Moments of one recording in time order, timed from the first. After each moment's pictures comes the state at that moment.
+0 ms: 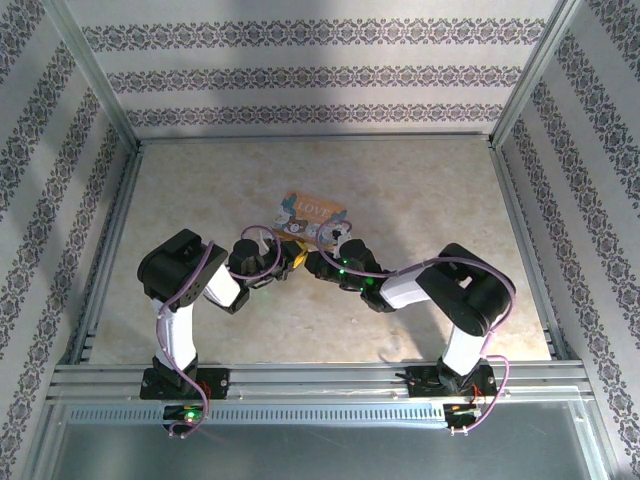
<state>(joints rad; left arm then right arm) -0.46 1.95 0.46 1.23 0.41 -1.51 0.76 1.75 0.57 0.76 -0.17 0.99</state>
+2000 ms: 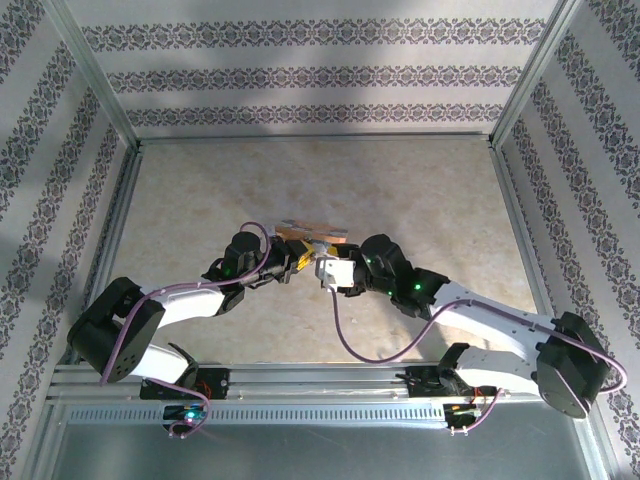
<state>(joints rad) -0.58 1.42 0.48 0.64 0.38 -1.61 0.83 1.15 0.65 -0.05 -0.10 -0.84</state>
